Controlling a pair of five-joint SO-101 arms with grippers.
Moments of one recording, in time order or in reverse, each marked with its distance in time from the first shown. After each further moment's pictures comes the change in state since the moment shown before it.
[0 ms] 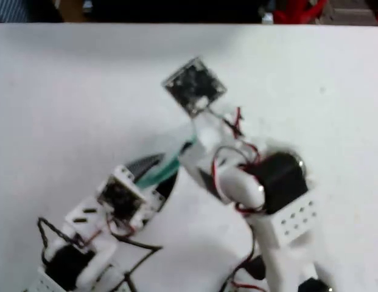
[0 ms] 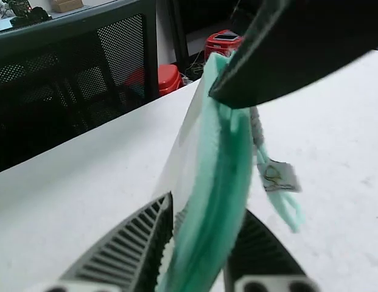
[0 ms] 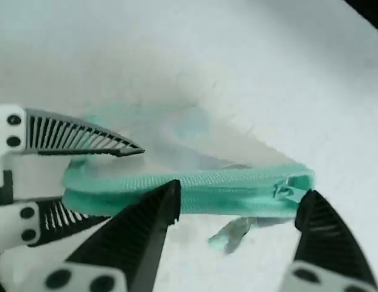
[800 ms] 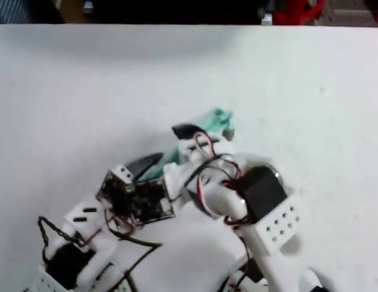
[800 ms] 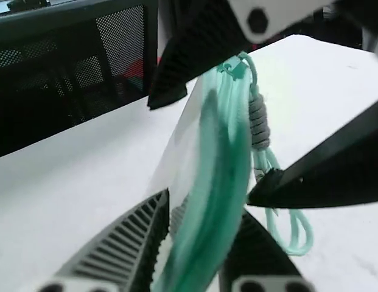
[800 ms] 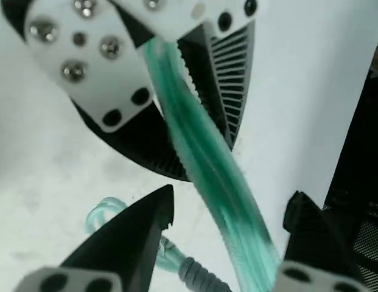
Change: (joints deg) left arm -0.3 0.0 0.1 0.0 0.3; right arm -6.2 -6.1 16.1 -7.1 53.5
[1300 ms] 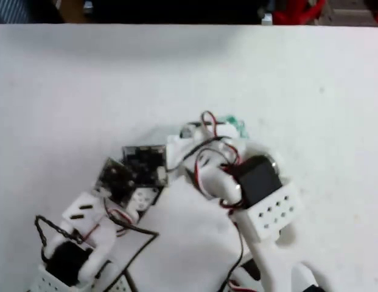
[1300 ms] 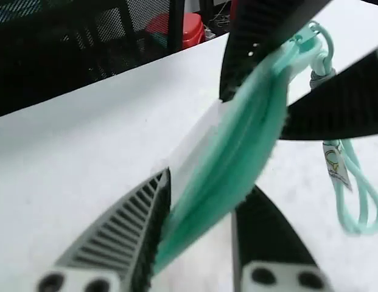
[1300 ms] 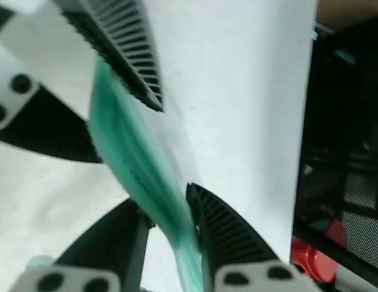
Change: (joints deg) left arm -5.2 0.2 0.1 0.0 3.3; right arm 7.5 0.9 0.4 -12.0 -9.9
